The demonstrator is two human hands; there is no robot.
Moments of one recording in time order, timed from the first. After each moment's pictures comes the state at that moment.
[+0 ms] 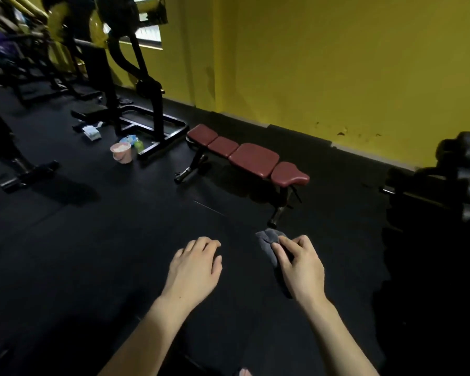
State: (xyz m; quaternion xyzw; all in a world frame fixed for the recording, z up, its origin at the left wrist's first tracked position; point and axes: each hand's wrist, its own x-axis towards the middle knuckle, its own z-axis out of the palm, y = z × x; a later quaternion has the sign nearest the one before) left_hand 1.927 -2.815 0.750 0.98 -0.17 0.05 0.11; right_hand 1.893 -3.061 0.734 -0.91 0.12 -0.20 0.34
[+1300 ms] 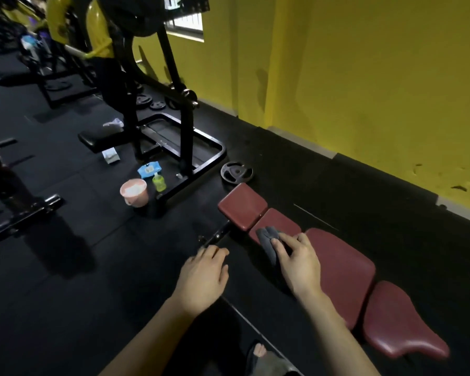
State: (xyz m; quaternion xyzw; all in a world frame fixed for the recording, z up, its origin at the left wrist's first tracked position) left_hand 2.950 -2.775 0.696 0.99 -0.12 -0.01 0.10; right_hand 2.976 -3.016 0.683 -0.92 0.08 -0.09 0.38
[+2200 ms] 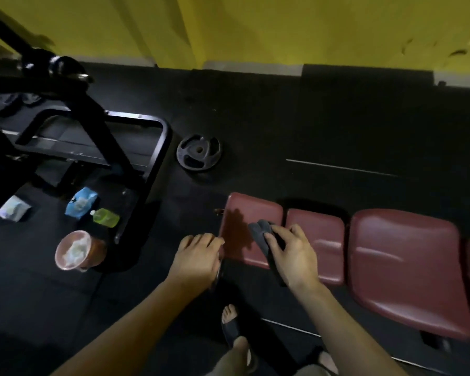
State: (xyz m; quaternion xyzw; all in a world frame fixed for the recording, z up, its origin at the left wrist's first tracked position) left_hand 3.501 -2.697 0.478 0.92 -0.35 -0.15 0.00; right_hand 3.399 -2.920 0.448 -0.89 0.29 -0.06 0.36
